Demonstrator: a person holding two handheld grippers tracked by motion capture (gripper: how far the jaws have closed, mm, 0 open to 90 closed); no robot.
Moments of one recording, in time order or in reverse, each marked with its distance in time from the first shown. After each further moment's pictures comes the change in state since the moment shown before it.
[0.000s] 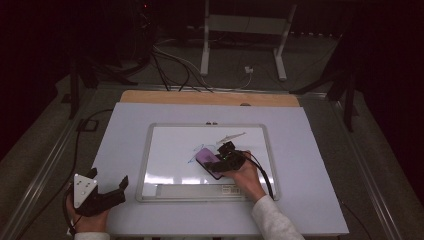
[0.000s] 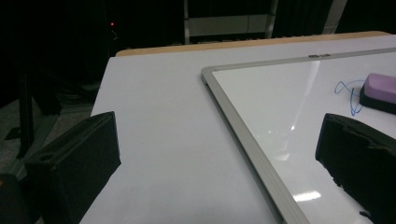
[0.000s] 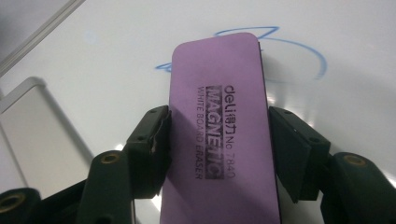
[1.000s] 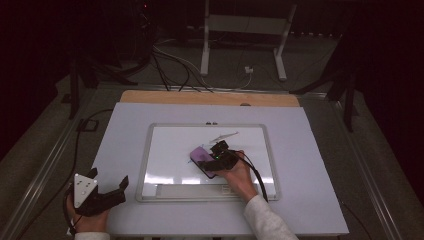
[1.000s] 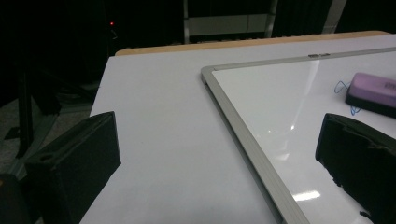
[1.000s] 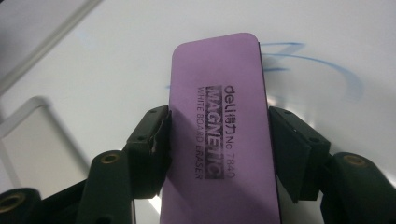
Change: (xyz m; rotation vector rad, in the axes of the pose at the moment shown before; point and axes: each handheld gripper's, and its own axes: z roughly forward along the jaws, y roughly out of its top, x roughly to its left) left arm 0.000 0.000 0.001 0.001 -0.002 -0.002; right arm 0.014 0.010 0.014 -0.011 -0.015 0.017
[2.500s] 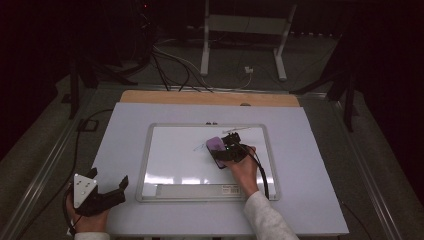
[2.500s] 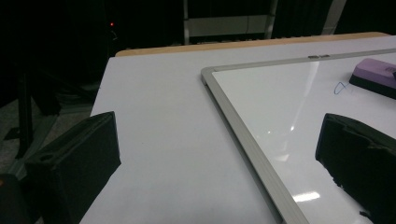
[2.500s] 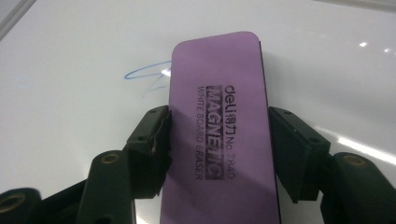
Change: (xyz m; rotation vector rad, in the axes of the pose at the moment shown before) left arm 0.000 0.000 0.000 -0.002 -0.001 -0.001; right arm -0.030 0.005 -0.012 -0.036 -0.223 0.177
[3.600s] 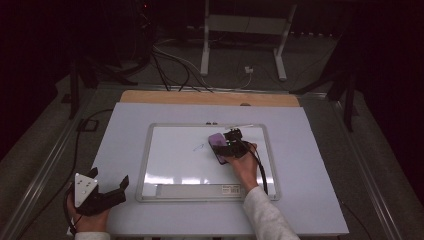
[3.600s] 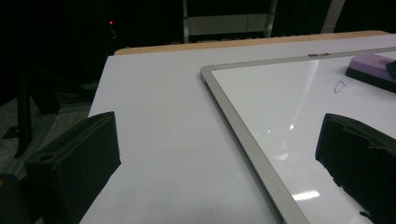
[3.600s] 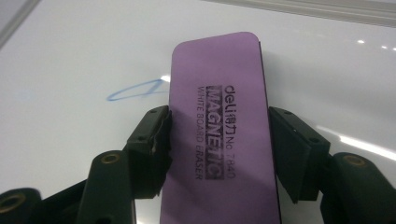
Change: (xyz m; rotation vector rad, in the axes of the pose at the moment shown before) left arm 0.000 0.000 0.002 0.002 -0.002 0.001; right arm -0.011 0.008 0.007 -0.019 -0.001 0.044
